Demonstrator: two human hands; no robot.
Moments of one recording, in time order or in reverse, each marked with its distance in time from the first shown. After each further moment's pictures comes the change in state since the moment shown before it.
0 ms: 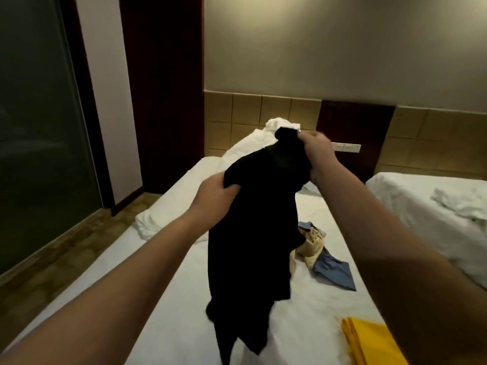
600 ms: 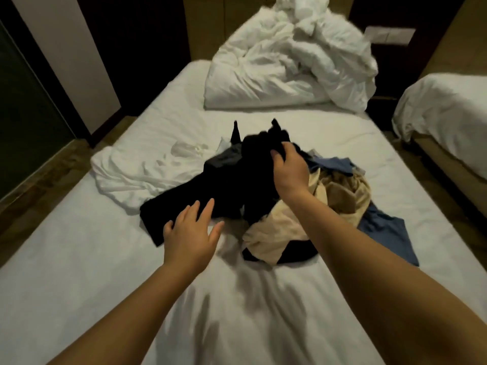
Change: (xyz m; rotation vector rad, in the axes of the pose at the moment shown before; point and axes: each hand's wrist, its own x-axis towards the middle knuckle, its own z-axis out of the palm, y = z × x) left_hand 0.089 -0.341 0.101 0.949 -0.168 -0.288; right_hand 0.163 0.338 0.046 -0.717 -0.066 -0.109
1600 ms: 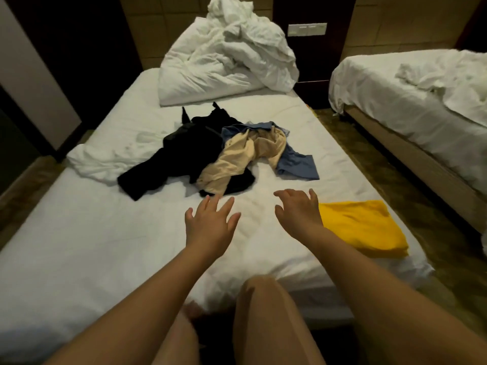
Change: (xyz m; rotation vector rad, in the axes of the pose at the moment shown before) left_hand -0.216 0.118 -0.024 0.073 -0.089 0.289; right_hand -0.289 0.067 -0.171 -0.722 -0.204 0.070
